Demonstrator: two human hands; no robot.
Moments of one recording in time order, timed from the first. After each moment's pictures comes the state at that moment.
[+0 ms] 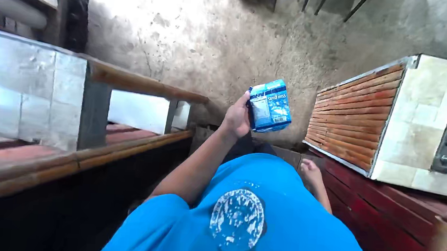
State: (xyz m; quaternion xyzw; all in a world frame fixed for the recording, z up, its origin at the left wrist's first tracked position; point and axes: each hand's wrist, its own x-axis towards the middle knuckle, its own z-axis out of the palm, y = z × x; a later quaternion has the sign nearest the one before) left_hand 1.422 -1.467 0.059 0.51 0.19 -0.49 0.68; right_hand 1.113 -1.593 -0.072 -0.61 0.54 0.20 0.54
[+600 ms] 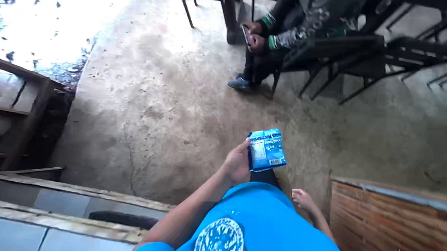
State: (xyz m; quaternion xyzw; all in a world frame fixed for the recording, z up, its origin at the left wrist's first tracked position) left_hand 1.934 -1.657 -0.165 0.42 0.13 -0.58 0.69; right_hand 1.660 -1.799 -0.323 -0.55 0.55 0.24 0.58
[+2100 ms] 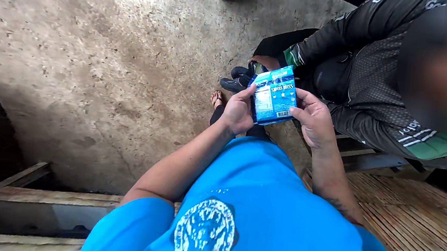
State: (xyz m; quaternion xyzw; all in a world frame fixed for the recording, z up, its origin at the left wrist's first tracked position) left_hand 2.536 -2.023 -0.203 0.30 0.27 -0.59 0.70; right_hand 2.409 -2.174 -0.156 -0.57 0.35 0.00 0.75
